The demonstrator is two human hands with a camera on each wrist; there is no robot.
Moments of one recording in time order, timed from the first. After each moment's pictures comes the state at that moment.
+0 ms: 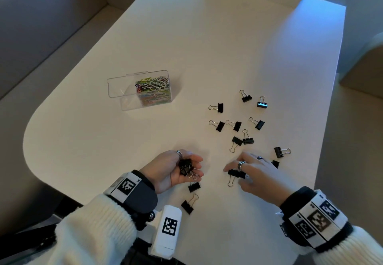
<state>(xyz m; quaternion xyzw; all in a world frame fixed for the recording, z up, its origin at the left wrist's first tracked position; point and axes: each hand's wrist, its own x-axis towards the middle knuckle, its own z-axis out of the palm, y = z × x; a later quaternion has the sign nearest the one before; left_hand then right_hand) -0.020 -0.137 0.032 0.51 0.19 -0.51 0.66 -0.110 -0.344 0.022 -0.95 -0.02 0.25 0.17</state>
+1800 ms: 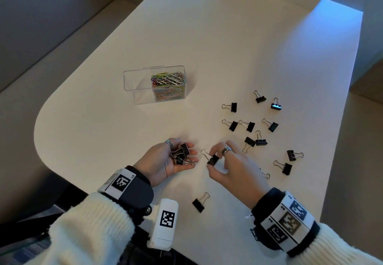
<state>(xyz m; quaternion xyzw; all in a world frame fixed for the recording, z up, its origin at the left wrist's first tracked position) -0.004 -0.104 0.021 0.47 0.23 -0.45 0.72 -0.084 -0.267 0.033 -0.96 0.02 0.09 0.28</state>
